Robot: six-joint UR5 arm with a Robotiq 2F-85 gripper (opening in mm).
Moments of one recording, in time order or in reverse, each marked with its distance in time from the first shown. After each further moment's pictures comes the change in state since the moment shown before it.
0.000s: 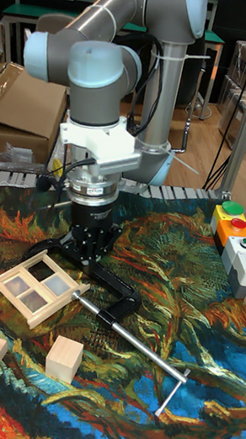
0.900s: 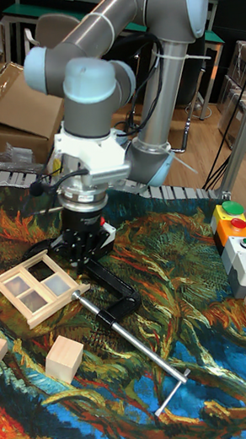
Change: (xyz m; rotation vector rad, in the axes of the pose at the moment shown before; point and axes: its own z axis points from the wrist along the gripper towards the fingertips) arm 0.043 -0.017 0.031 0.047 0.047 -0.048
